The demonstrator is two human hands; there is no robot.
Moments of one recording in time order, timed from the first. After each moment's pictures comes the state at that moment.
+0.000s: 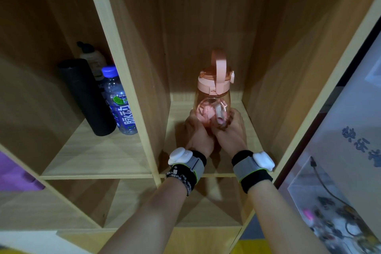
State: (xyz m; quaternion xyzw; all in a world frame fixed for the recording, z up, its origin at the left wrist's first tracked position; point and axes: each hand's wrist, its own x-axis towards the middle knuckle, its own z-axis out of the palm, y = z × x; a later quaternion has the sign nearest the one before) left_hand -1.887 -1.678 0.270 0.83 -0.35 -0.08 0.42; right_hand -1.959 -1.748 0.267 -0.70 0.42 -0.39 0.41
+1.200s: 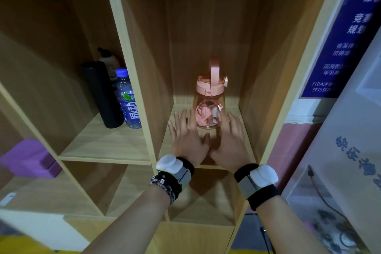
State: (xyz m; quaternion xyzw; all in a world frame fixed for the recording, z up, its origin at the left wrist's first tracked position) left_hand -1.913 -1.630 0.280 0.86 -0.42 0.07 0.29; right_hand -2.019 -1.707 0.280 -0.89 0.32 -0.28 0.19
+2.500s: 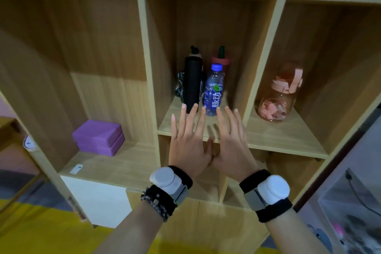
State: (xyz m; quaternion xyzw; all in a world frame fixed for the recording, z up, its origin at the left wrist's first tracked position) left_hand -1.817 -1.340 0.299 0.81 -0.45 0.26 0.27; right_hand -1.917 -1.432 0.316 -0.93 0.20 -0.29 0.10
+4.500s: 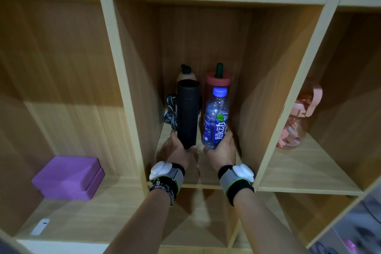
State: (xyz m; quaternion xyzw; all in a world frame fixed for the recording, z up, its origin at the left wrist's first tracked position) left_hand -1.632 -1.479 0.251 0.85 -0.30 -0.08 0.44; right_hand -1.738 -1.567 0.259 -0.74 0.47 -0.36 0.33
